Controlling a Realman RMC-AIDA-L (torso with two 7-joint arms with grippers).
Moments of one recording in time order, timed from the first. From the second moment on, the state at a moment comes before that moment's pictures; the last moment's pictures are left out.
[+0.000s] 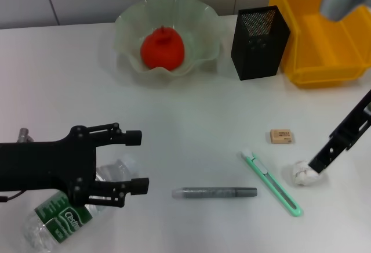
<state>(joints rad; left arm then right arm) -0.39 -1.97 1.19 0.79 1.58 1.75 -1.37 0.73 2.06 -1.09 -1.44 -2.71 -2.11 2.58</state>
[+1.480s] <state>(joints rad) -0.37 -1.98 1.18 0.74 1.59 1.74 -1.34 0.79 2.08 -1.29 -0.99 -2.84 -1.72 2.66</state>
